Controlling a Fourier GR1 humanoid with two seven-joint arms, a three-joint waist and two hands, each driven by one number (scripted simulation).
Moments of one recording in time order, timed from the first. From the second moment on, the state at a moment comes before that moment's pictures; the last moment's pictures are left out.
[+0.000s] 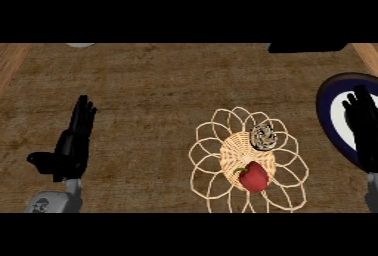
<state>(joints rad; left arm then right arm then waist) -0.09 0.24 -0.11 -1.42 0.21 0.27 -0.18 -0.10 -0.52 0.05 -1.46 -0.38 -0.26 -0.03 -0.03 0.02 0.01</state>
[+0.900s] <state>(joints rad) -0.04 0.23 -0.21 -1.40 0.25 0.17 0.13 -0.39 -0.60 0.10 -1.38 -0.27 0.21 -0.58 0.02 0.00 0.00</state>
